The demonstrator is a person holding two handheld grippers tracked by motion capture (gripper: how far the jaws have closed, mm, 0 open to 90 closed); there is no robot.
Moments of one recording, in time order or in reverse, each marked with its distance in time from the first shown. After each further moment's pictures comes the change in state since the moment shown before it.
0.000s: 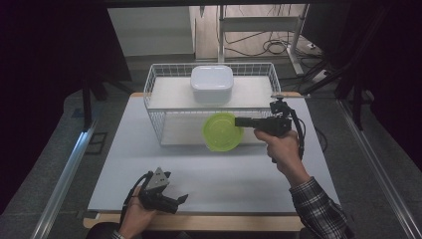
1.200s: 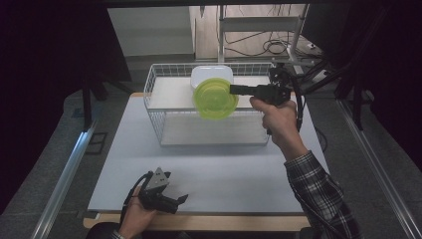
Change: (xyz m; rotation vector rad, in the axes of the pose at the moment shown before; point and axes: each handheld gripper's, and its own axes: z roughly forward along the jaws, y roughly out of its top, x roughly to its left) left arm 0.000 0.000 0.000 0.001 -0.009 -0.006; right arm 0.040 0.072 -0.001 -0.087 0.018 -0.025
